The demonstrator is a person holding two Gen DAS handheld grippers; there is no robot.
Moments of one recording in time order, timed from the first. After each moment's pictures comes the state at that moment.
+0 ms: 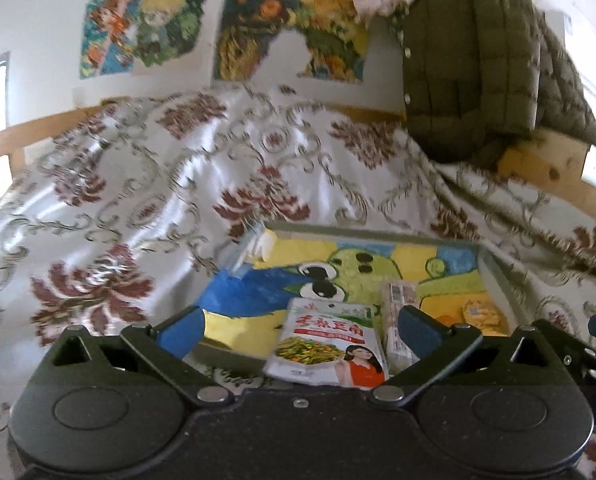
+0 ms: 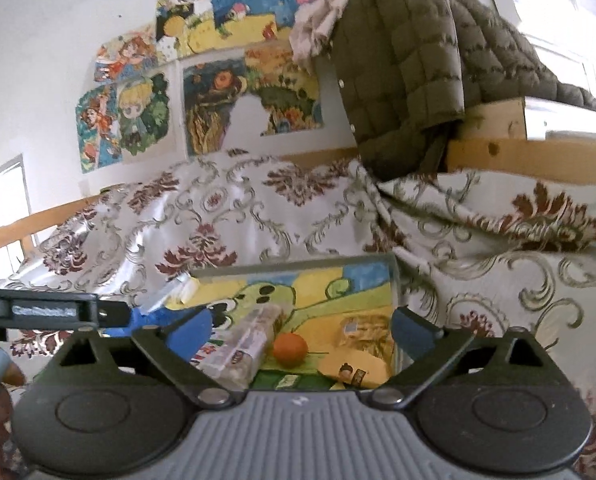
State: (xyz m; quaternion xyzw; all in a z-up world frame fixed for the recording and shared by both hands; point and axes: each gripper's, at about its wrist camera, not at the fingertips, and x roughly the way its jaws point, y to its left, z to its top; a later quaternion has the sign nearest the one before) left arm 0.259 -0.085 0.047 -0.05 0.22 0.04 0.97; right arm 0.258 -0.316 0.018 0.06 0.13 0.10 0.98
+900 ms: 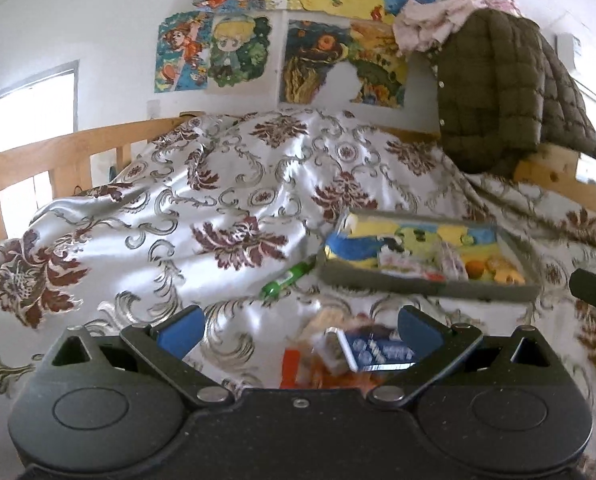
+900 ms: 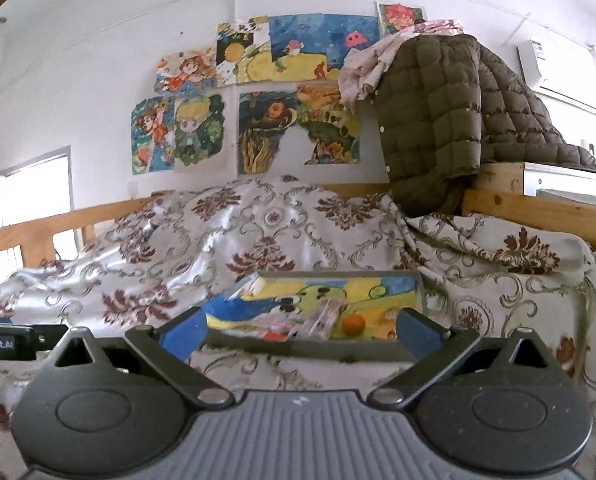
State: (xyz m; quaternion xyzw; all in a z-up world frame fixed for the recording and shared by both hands) left arm 0.049 -0.012 0.044 -0.05 0.20 0.09 0.97; right arm 0.086 -0.261 0.044 0.01 0.10 0.13 0.99
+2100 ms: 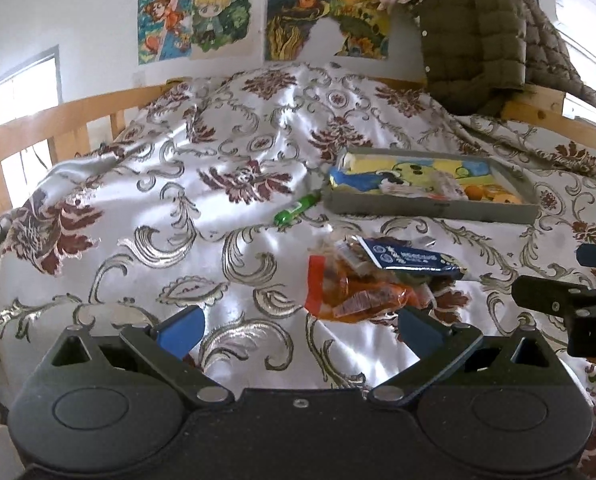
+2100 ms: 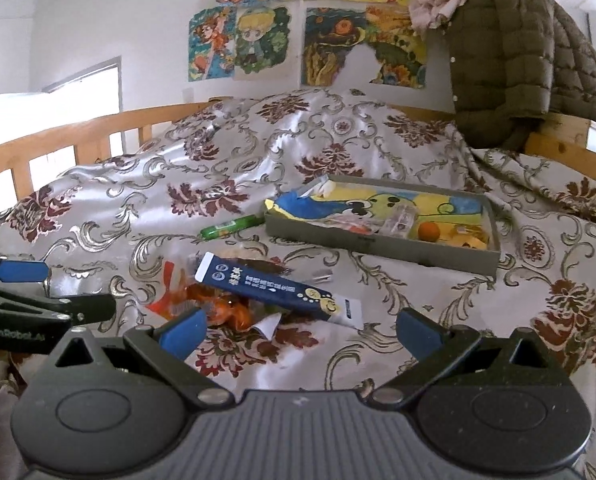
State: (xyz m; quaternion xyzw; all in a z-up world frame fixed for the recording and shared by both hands) left arm 0.019 -0.001 0.006 -0.02 0.26 0.07 0.96; right arm 0.063 -0.201 0.013 -0.05 0.22 0.20 0.95
